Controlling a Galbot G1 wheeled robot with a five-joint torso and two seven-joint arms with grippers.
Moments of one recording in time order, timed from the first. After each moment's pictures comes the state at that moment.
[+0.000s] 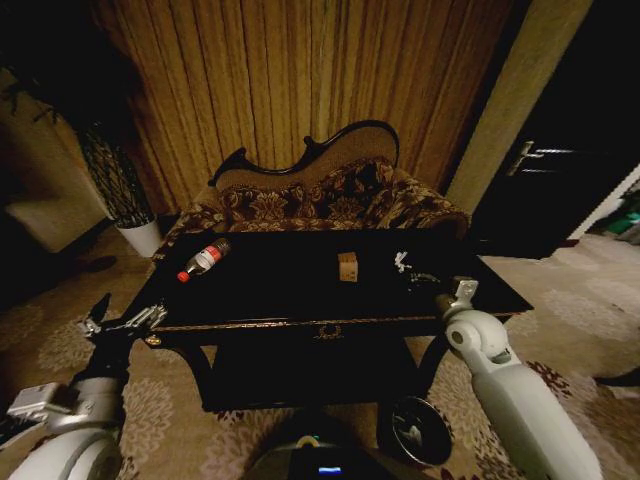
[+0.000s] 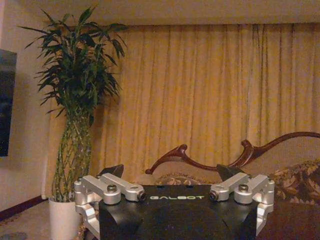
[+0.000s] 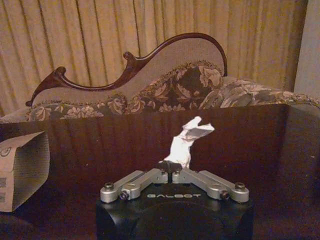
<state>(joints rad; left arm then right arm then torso) 1.84 -1.36 -1.02 -2.50 -0.53 0.13 -0.08 -1.20 0.98 0.58 2.01 0.75 -0.53 0.23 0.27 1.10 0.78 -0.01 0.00</state>
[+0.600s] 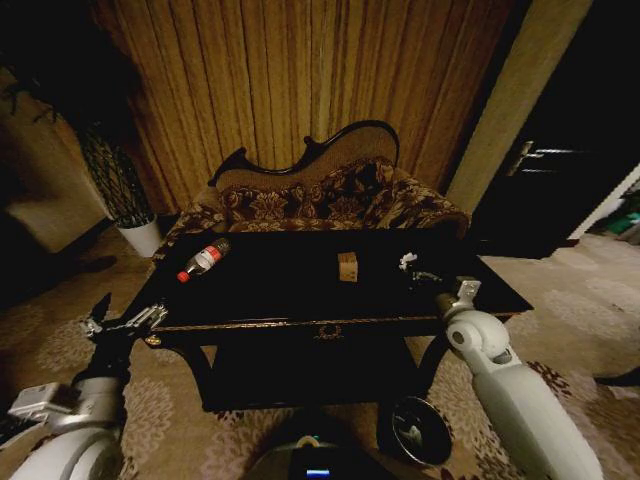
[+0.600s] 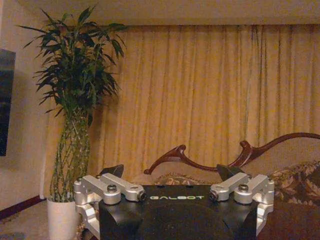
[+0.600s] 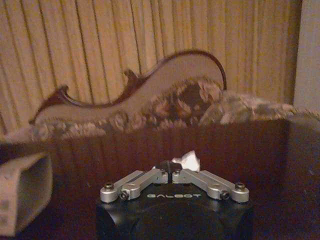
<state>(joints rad) 1.83 -1.36 -1.01 -2.50 -0.53 0.13 -0.08 -1.21 0.98 0.60 2.02 0.76 -0.43 0.20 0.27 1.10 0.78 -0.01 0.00</state>
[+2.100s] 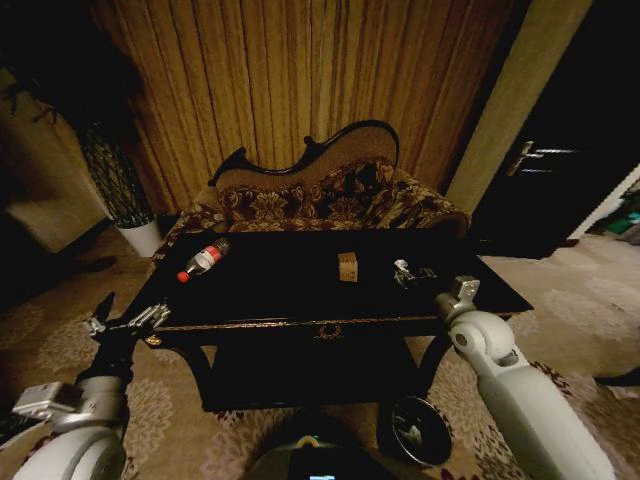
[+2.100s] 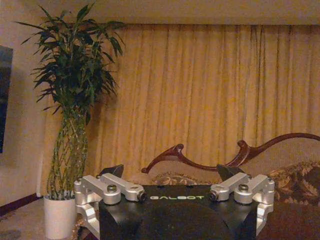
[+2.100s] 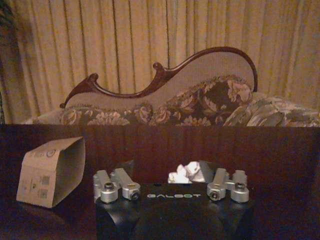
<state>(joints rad) 1.83 -1.37 -1.00 -2.50 -0.53 0.14 -0.07 -1.21 0.94 0.59 2.03 0.71 -0.50 0.08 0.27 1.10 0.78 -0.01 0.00</state>
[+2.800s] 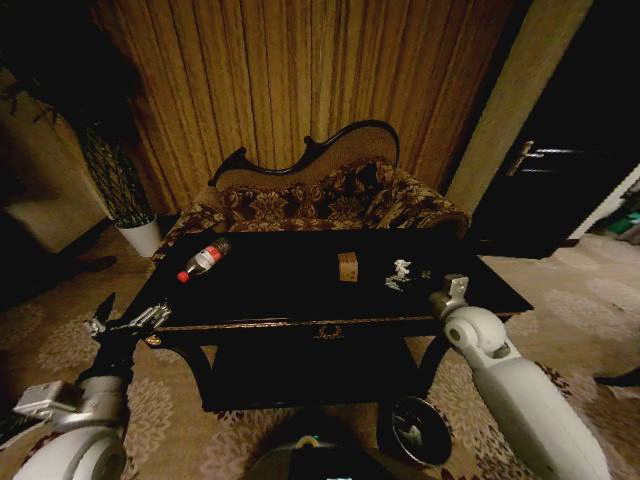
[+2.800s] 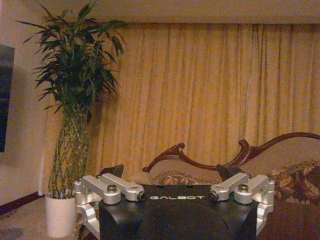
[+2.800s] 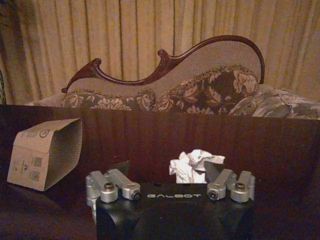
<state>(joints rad) 1.82 -1.37 -1.00 -2.50 -0.53 0.15 -0.08 -1.17 0.92 0.54 1.97 0.68 -0.51 0.06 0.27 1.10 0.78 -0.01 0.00</state>
